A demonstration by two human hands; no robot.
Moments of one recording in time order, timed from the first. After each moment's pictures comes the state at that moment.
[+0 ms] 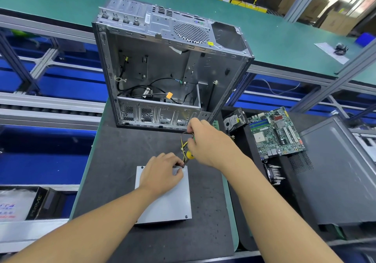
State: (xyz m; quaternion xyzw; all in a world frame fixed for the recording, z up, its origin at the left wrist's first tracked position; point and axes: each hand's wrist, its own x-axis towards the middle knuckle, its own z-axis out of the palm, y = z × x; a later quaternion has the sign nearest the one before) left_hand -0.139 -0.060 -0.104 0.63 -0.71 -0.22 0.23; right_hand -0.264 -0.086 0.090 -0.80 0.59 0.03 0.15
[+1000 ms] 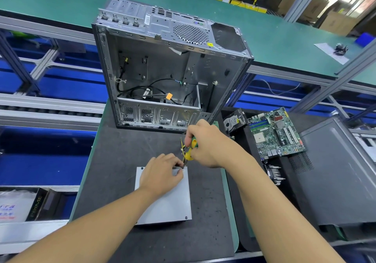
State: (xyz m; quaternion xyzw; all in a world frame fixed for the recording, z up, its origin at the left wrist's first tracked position) left_hand -0.139 -0.059 -0.100 0.62 -0.71 -0.22 0.23; right_hand -0.268 -0.093 0.096 -0.79 0.57 0.07 0.24
